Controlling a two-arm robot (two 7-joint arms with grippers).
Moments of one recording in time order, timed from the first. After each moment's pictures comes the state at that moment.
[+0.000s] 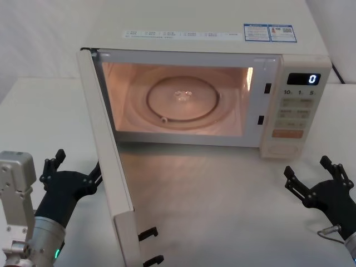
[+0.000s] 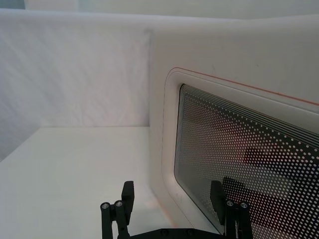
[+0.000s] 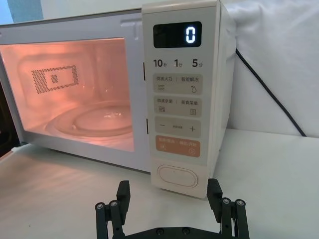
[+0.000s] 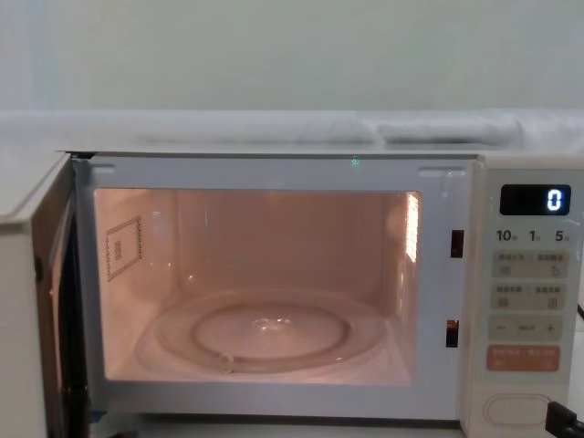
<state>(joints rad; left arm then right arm) 0.27 0.24 0.04 -1.85 -0.25 -0.02 -0.02 -0.16 0.23 -0.12 -1.63 0.25 -0.19 0.27</state>
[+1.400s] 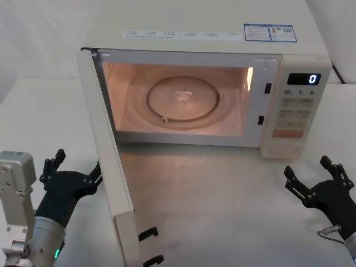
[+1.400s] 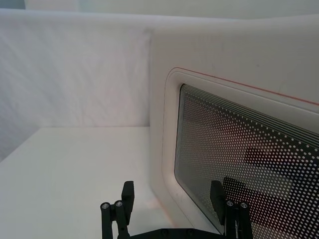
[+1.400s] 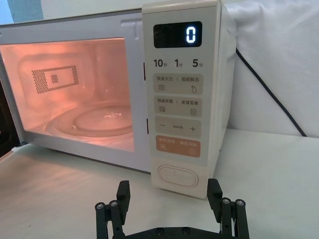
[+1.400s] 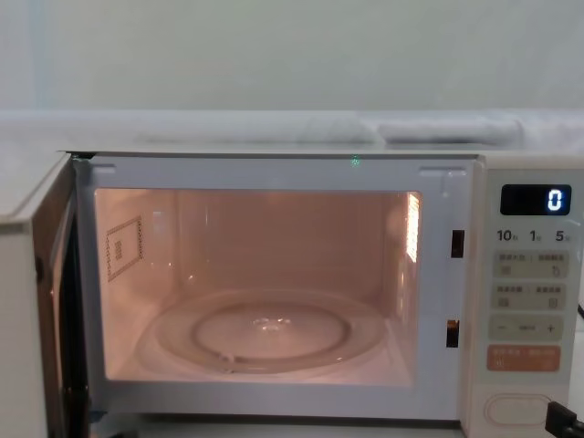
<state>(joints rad) 0.27 0.24 0.04 -1.85 -0.25 -0.02 -0.02 -0.16 0.23 -0.12 -1.63 0.25 -0.19 0.27</state>
